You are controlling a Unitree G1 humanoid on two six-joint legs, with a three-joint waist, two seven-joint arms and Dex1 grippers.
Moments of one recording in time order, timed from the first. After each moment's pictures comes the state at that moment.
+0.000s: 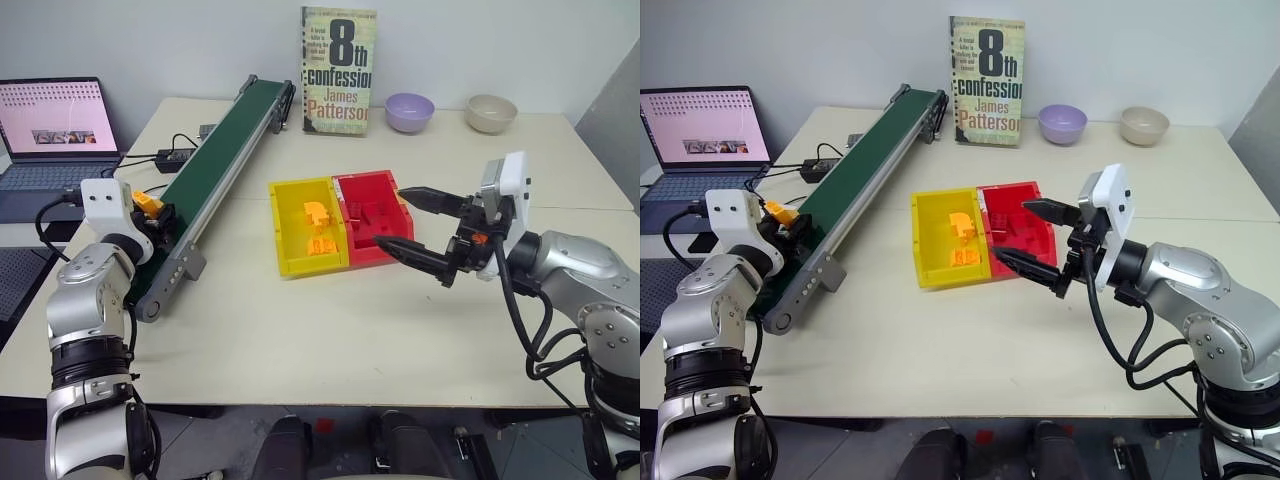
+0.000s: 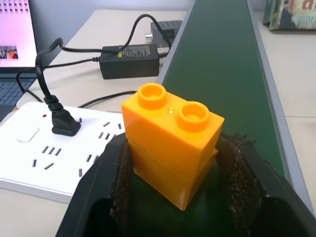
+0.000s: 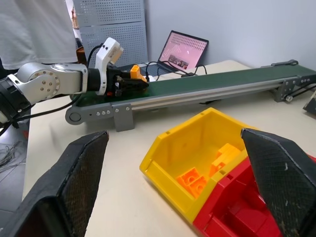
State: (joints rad) left arm -0.51 0.61 0.37 0.30 -0.30 0.45 -0.33; right arm -0.49 -0.63 -0.10 -0.59 0.86 0.84 0.58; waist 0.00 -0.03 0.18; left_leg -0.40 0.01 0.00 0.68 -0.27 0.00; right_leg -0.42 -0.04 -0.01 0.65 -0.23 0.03
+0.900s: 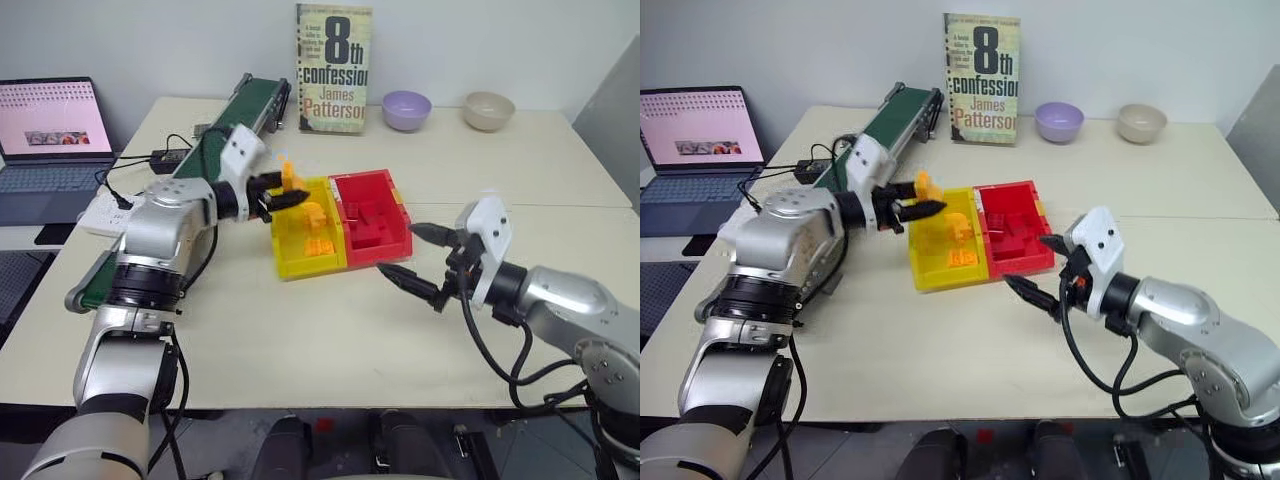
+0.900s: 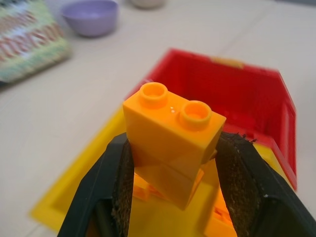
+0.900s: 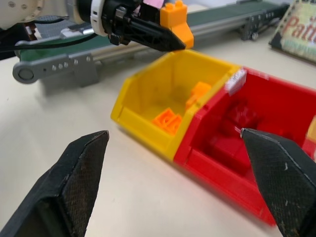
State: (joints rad) left arm -0.88 0.58 -0.12 0.41 -0.26 0.45 -0.96; right arm -0.30 -0.65 -0.06 -0.75 0.80 0.94 0.37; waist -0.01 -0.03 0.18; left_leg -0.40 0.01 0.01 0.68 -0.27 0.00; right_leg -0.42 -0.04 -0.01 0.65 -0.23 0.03
